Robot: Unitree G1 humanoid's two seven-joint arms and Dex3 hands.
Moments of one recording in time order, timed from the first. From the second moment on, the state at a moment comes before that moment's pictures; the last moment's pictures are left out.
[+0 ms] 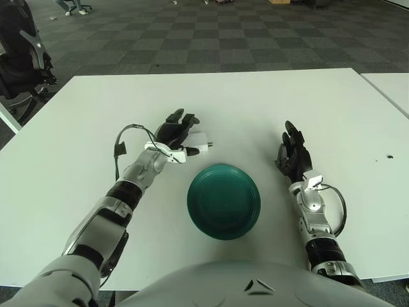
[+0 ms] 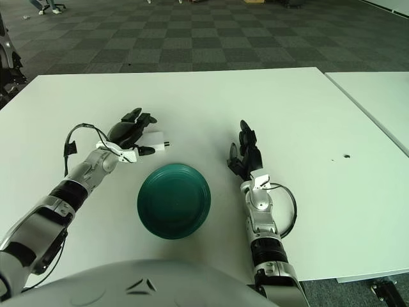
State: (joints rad) left arm -0.47 0.31 -0.40 0.71 0.81 -0.27 0.24; right arm -0.02 -0.06 -0.04 0.45 0.03 -0.50 -0.03
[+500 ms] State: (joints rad) left arm -0.51 0.27 -0.39 0.73 0.75 -0.21 0.17; right arm -0.02 -0.06 -0.03 0.45 0.03 -0.48 -0.03
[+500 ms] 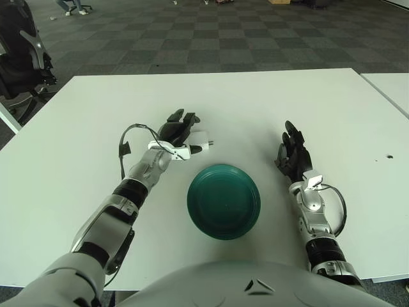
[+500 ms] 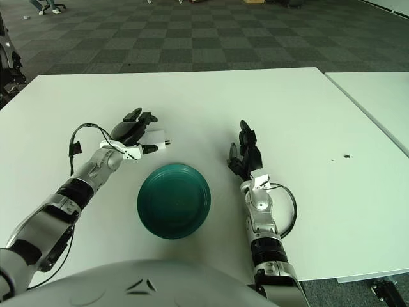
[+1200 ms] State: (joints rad) left arm -0.64 0.23 -0.46 0.87 0.71 -0.14 -0.12; right arm -0.03 -0.06 -0.03 0.46 0.02 -0.48 -0.04
